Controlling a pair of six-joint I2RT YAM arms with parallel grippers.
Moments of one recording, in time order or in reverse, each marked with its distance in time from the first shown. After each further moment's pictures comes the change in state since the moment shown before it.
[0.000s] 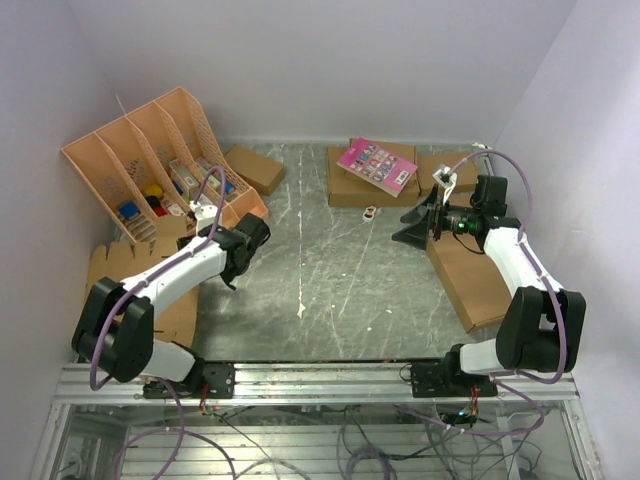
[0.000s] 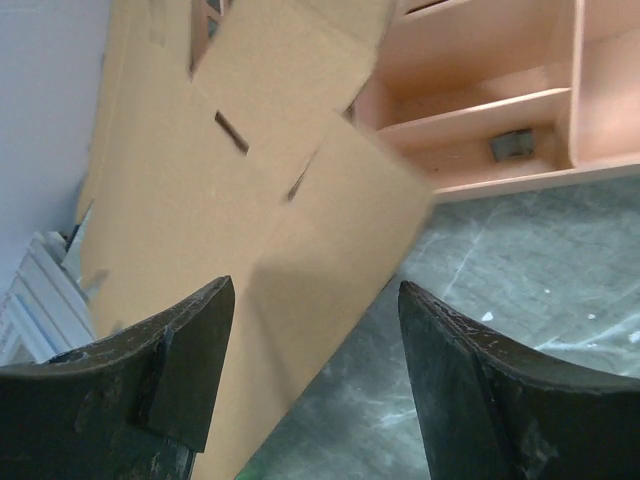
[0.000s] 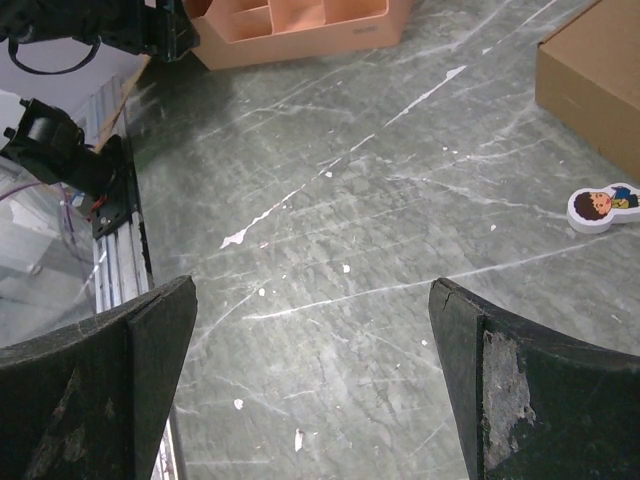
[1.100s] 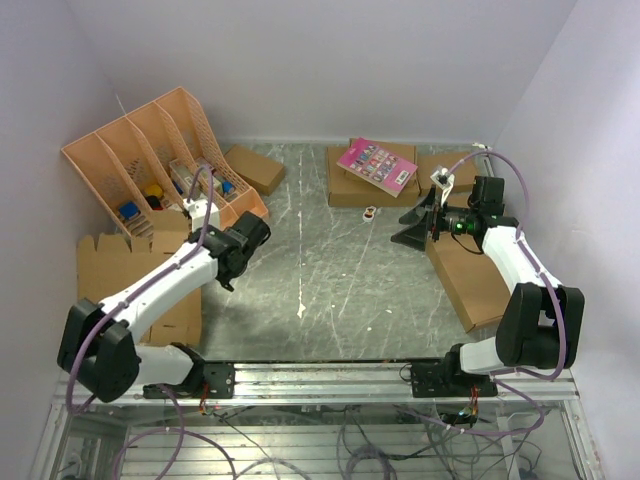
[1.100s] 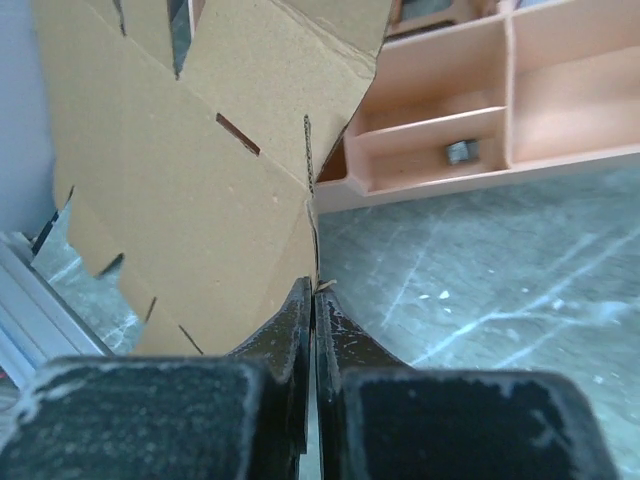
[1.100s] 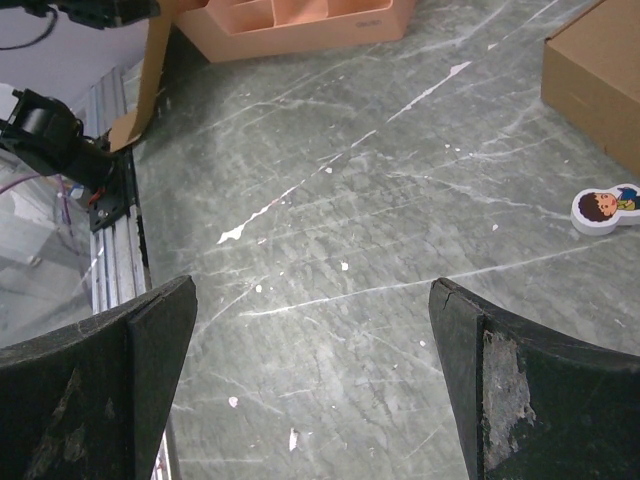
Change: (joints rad) left arm -0.048 -0.098 0.028 -0.048 0.023 -0.055; right arm 0.007 0.020 -0.001 -0.008 -0.006 -0.037
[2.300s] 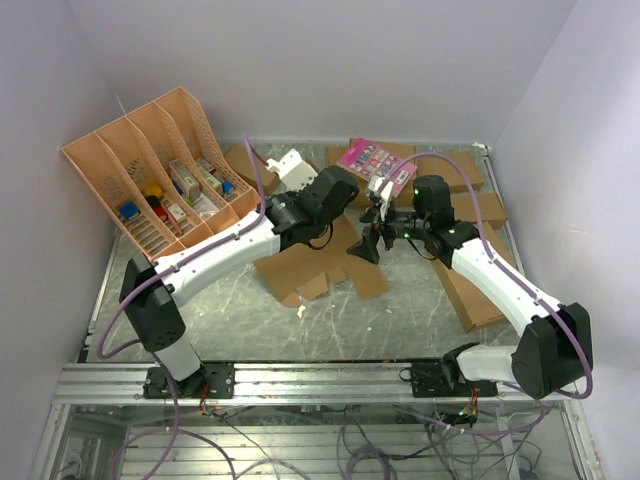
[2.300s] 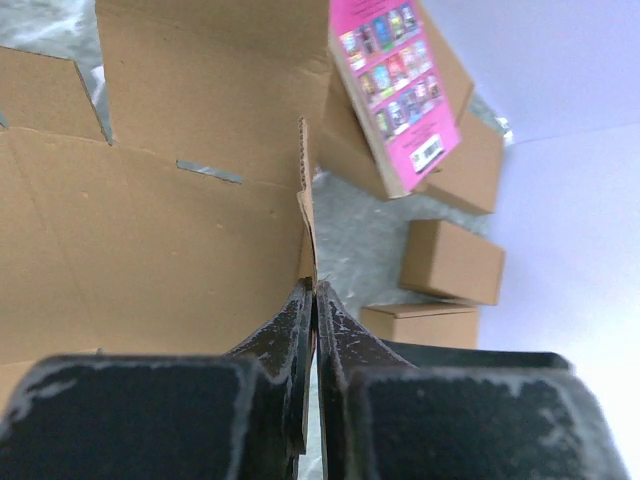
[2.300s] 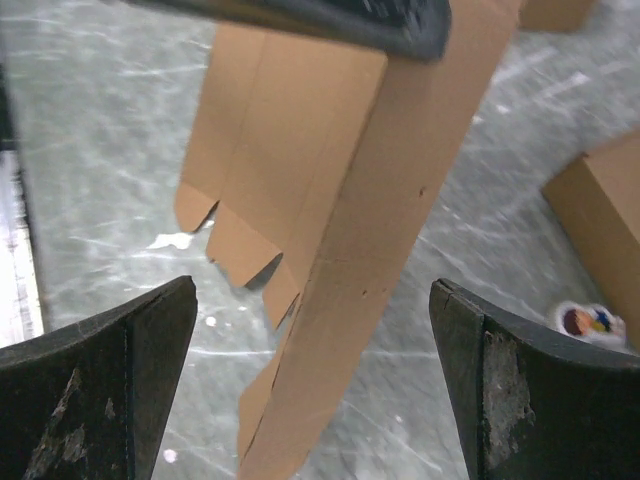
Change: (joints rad) left arm -0.358 0.332 0.589 0.449 0.303 -0.267; right arm 0.481 -0.130 0.012 0.091 0.467 -0.048
